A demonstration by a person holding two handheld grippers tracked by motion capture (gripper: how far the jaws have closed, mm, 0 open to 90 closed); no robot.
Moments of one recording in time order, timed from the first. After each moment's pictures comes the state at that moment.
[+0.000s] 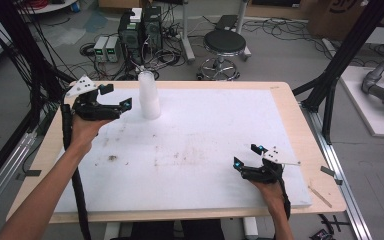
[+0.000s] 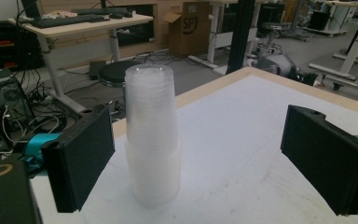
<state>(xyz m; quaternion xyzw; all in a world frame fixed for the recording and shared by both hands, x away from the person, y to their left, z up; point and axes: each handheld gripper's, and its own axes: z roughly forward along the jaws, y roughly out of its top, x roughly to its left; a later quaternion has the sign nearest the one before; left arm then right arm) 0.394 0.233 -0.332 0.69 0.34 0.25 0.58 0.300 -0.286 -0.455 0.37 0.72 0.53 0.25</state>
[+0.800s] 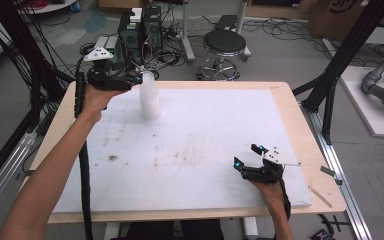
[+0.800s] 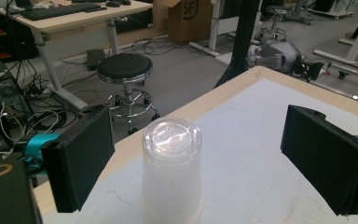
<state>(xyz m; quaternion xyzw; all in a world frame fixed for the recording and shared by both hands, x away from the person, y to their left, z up) 0.461 0.212 -0.294 0.72 0.35 0.23 0.55 0.298 -0.286 -0.455 0.37 0.72 0.53 0.25</state>
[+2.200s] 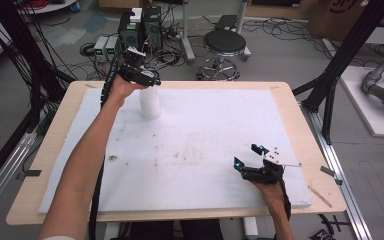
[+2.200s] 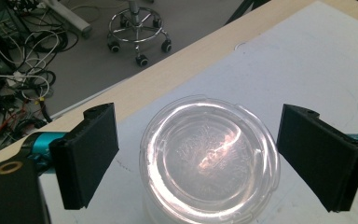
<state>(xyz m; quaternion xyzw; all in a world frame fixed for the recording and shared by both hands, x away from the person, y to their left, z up) 0.535 0.160 -0.324 0.80 0.41 0.18 0.40 0.297 -0.287 -0.455 0.37 0.72 0.54 0.25</state>
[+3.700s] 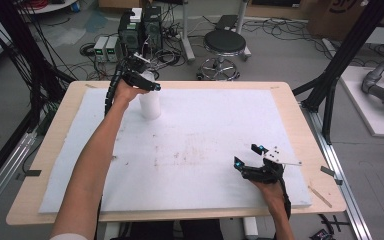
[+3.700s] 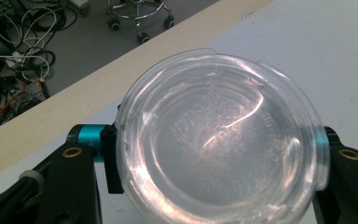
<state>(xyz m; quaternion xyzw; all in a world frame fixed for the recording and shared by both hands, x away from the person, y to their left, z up) 0.538 0.153 -0.341 0.81 0.42 0.17 0.36 0.300 -0.287 -0.455 0.37 0.72 0.54 0.24</state>
